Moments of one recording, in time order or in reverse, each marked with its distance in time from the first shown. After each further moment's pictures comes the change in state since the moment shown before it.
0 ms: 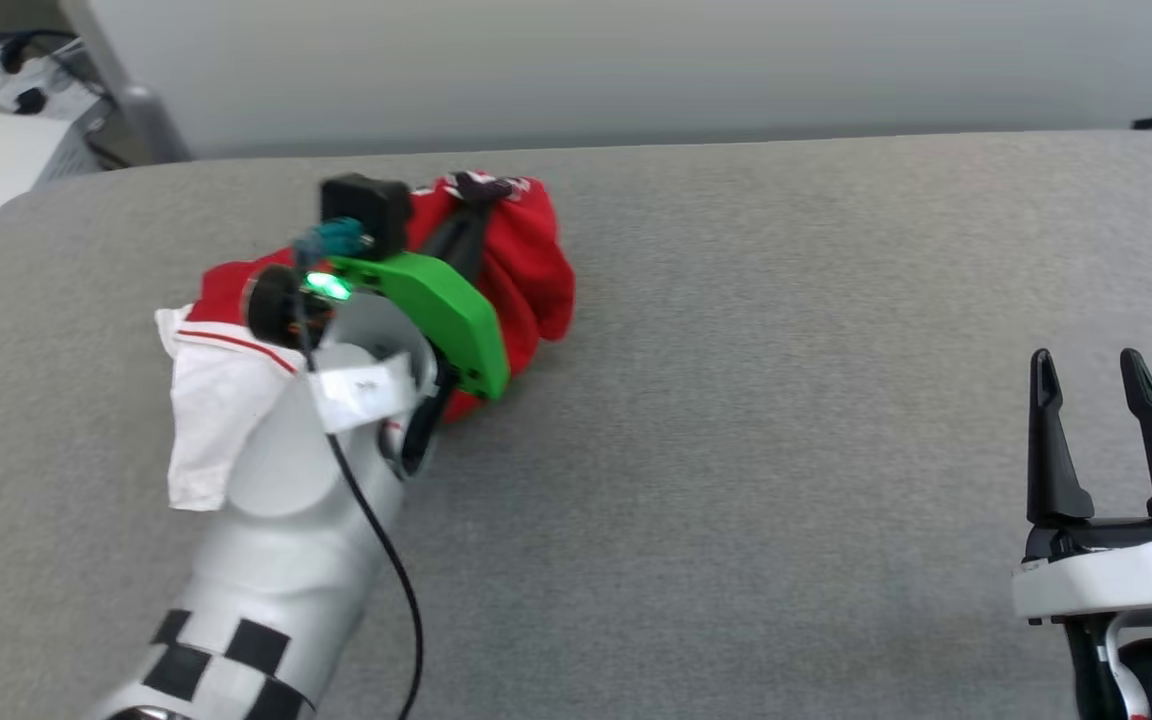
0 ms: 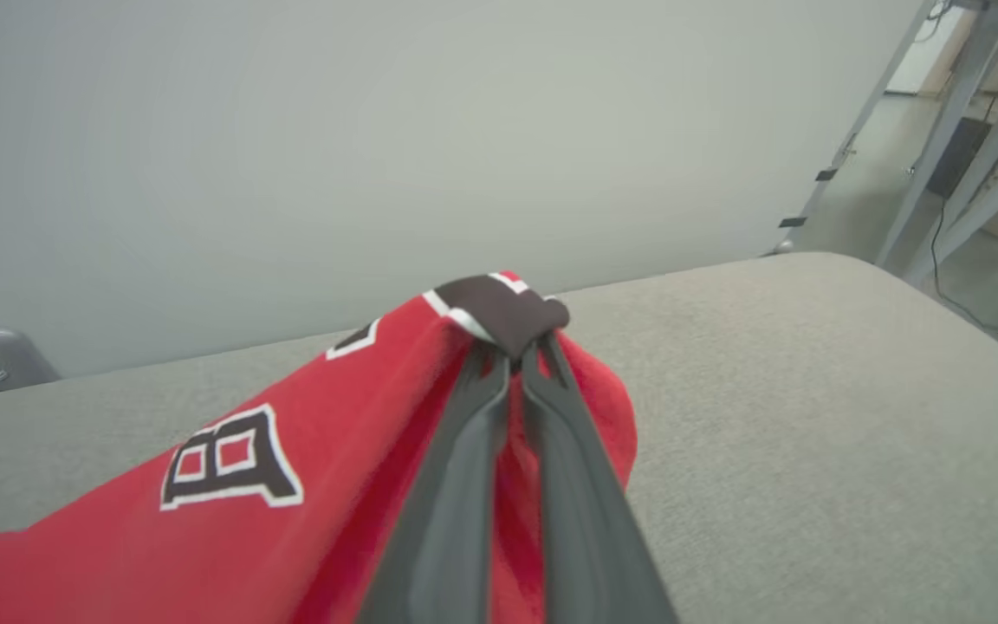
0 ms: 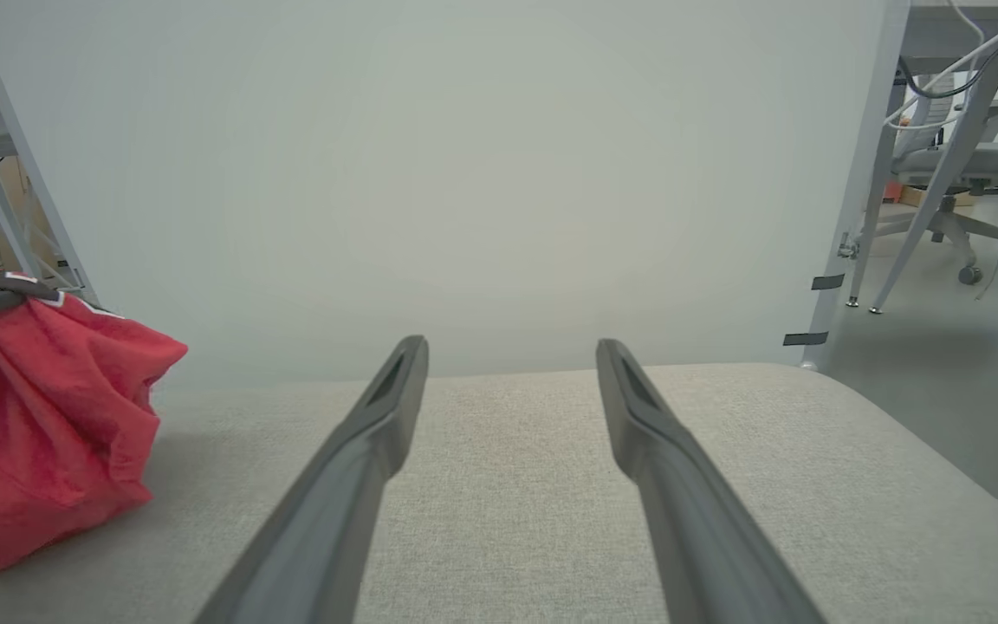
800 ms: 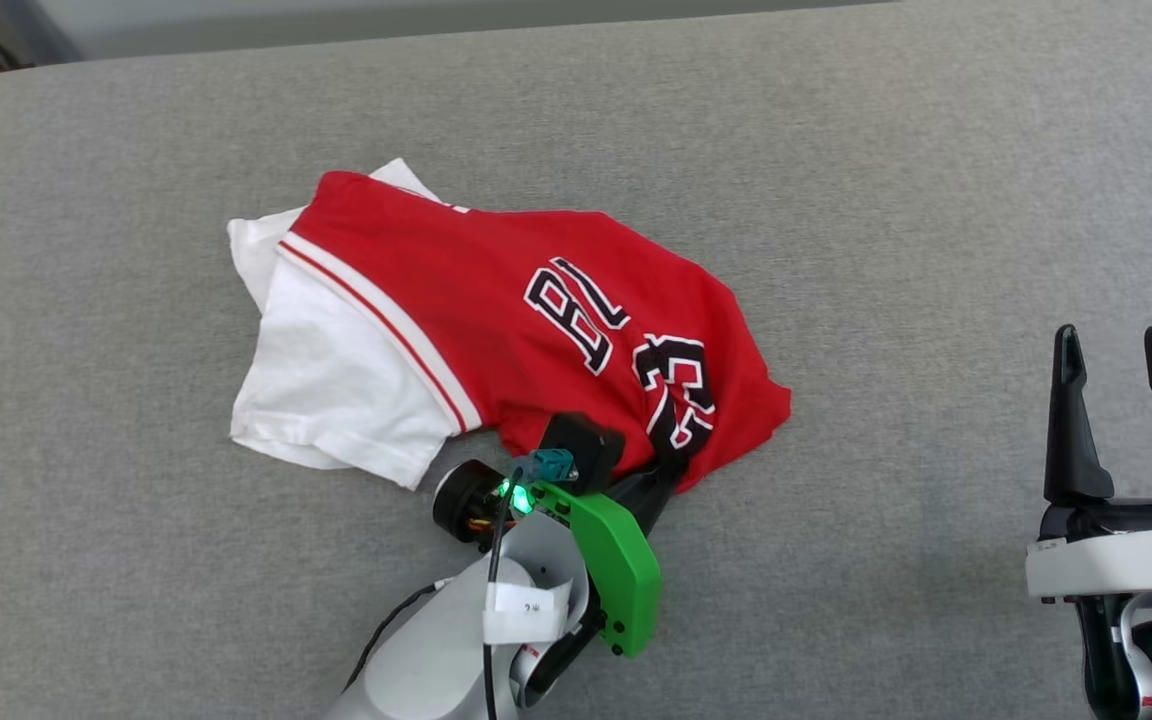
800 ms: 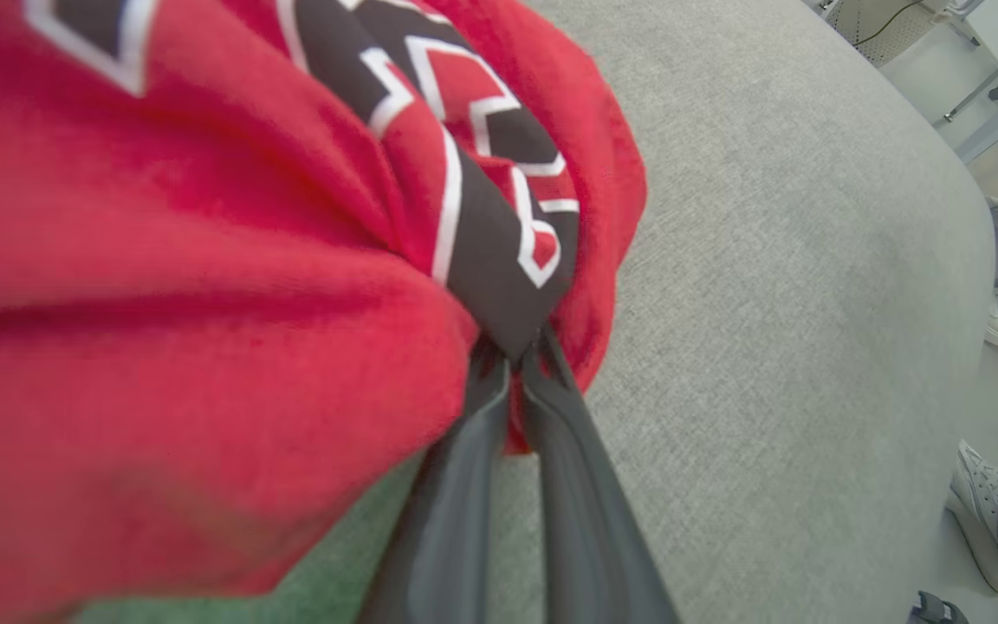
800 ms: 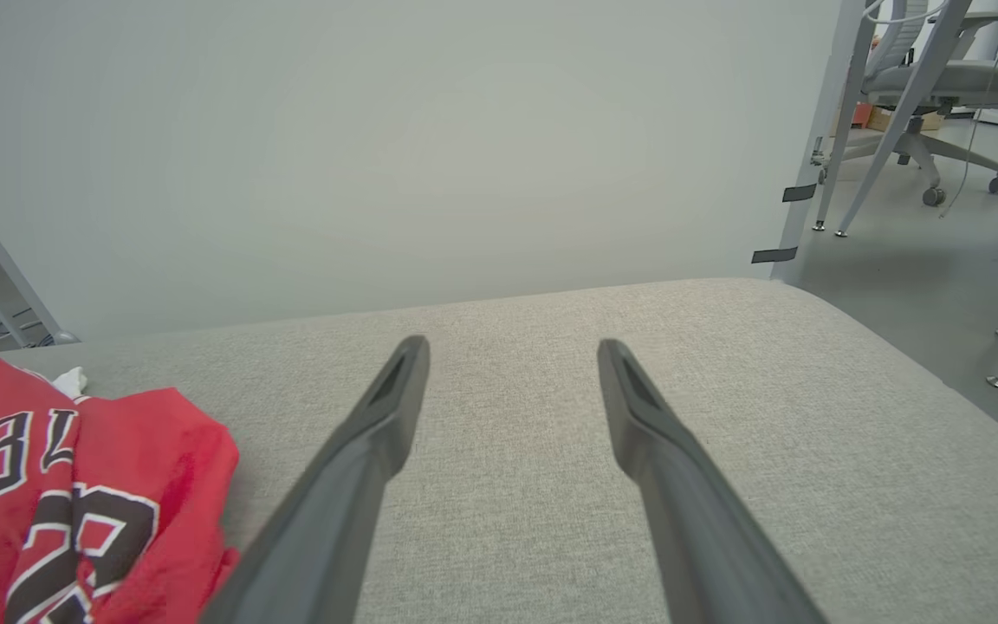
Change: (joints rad) left arm 0.296 -0.042 -0.325 -0.218 -0.056 0.002 0.103; right arm -0.031 0.000 -0.023 0.002 0.032 0.000 -0.016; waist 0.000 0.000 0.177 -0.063
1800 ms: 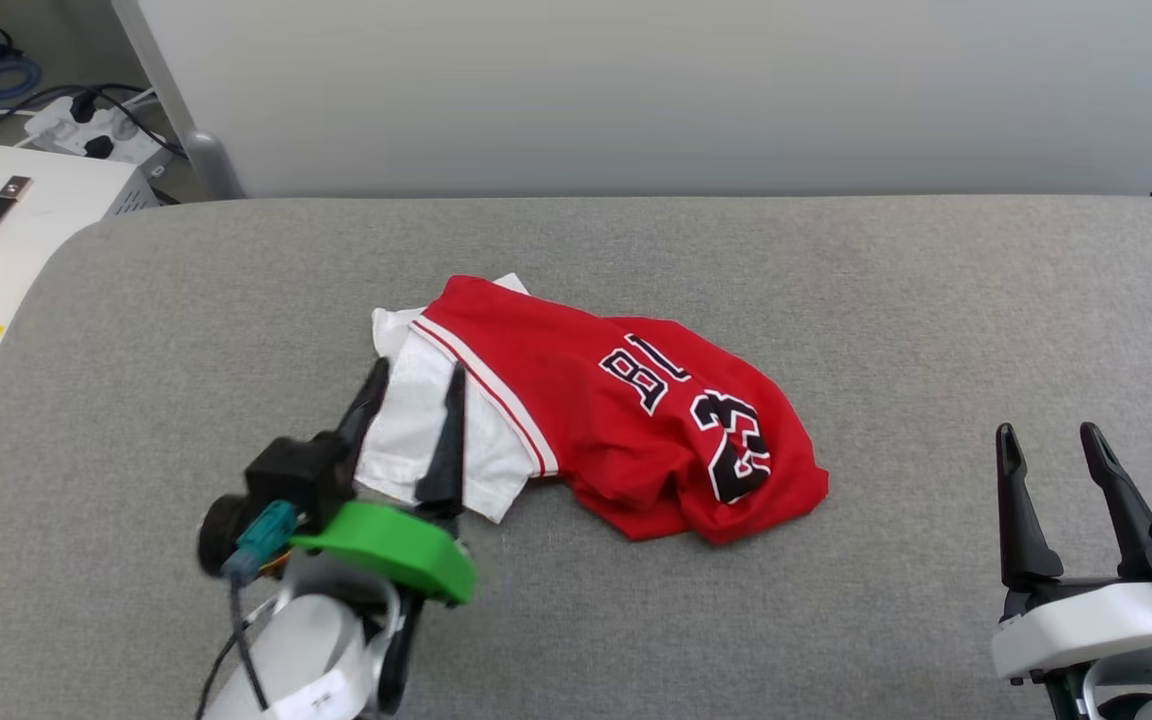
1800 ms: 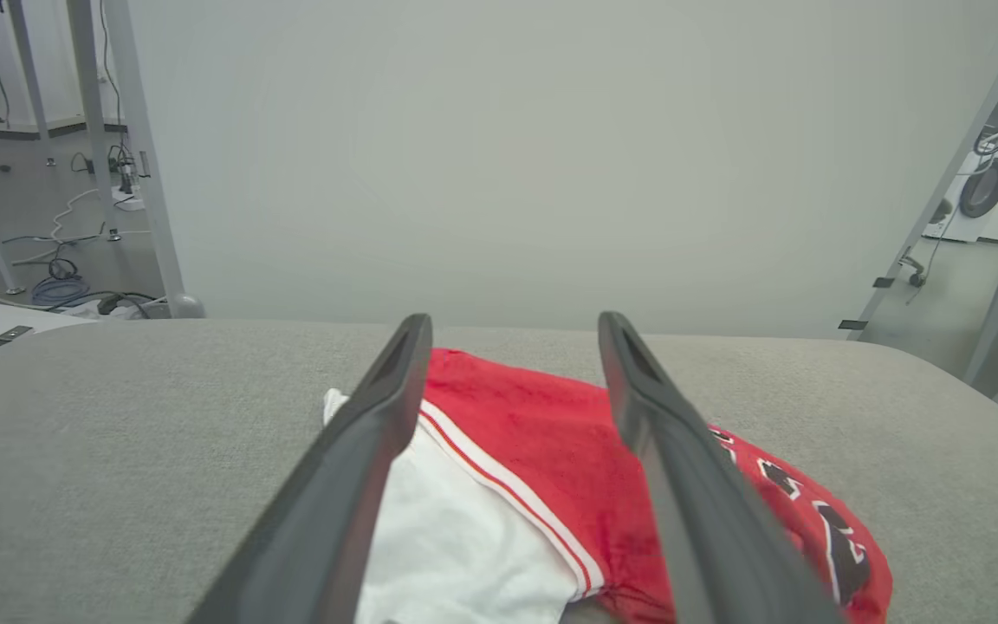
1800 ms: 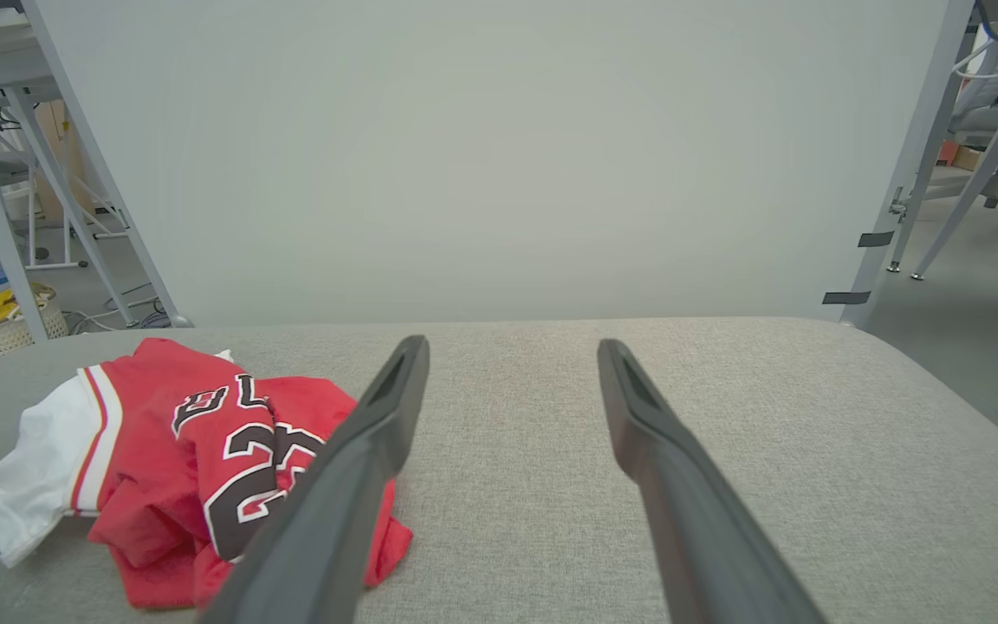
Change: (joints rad) left arm 0.236 0.134 0.342 -0.337 0.064 0.216 -0.265; right arm 0.114 0.000 0.042 0.018 -0.045 0.000 0.082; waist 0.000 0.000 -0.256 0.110
